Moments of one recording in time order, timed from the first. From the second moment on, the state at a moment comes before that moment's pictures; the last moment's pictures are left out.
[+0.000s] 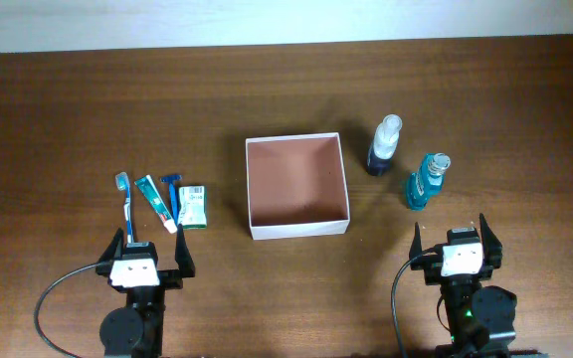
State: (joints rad) left arm -0.04 0.01 0.02 -0.08 -0.09 0.01; right arm 0.05 0.01 0.08 -0.23 0.10 -0.26
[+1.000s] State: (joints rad) left arm -0.04 0.01 0.02 -0.06 0.22 0.00; right arm 0.05 0.01 0.08 -0.23 0.10 -0.26
